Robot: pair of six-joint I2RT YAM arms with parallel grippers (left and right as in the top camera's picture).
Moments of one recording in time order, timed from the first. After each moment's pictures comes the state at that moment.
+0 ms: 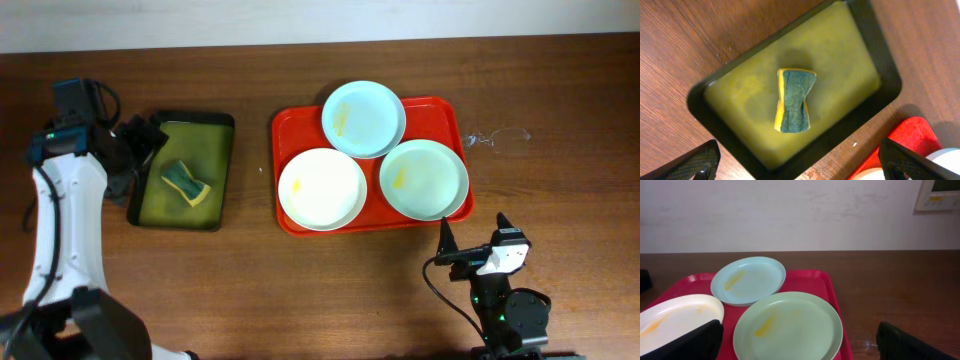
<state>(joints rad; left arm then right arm) 0.25 1.67 1.47 -0.99 0.06 -0.71 0.07 0.01 0.01 -0.08 0.01 0.05</state>
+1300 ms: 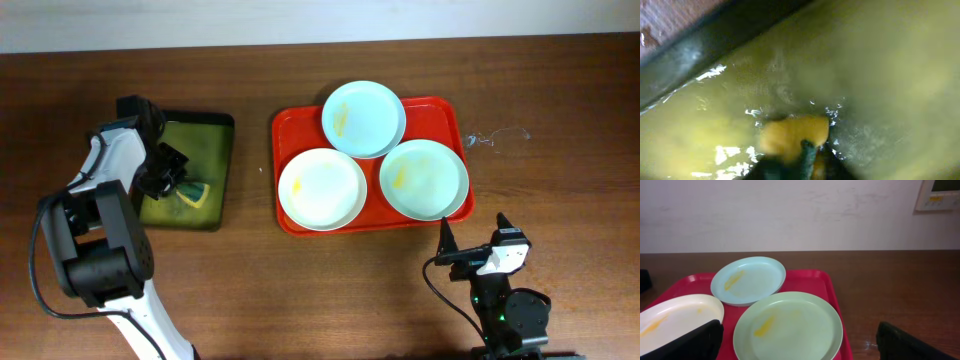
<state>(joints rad) 0.20 2.11 1.49 -0.86 0.03 -0.75 0.07 0.01 0.01 -0.08 0.01 0.05</state>
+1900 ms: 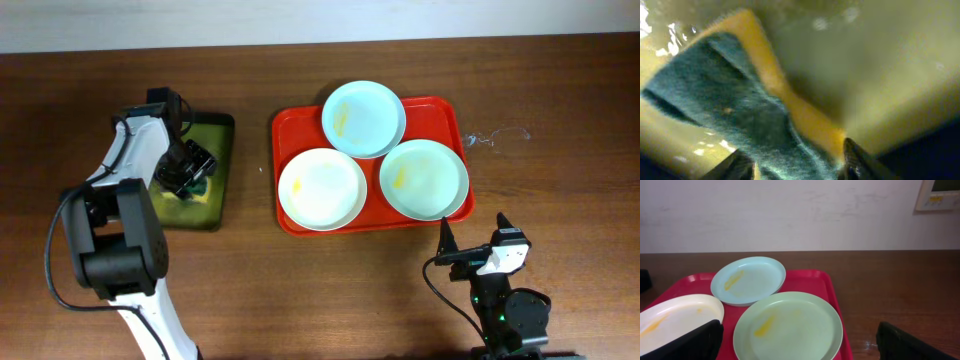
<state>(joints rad) 0.09 2.12 1.57 -1.02 0.07 -0.77 0.07 0.01 0.01 -0.08 0.01 0.05</state>
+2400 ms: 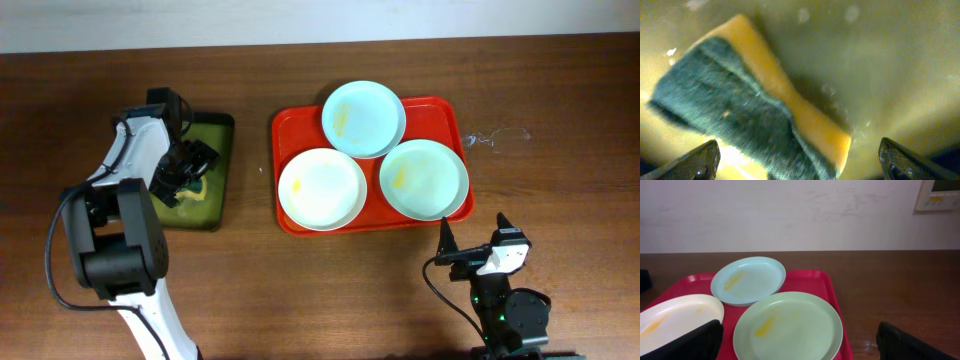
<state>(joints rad) 0.09 2.12 1.56 -0.99 0.00 -0.77 0.07 0.01 0.01 -0.08 0.01 0.05</state>
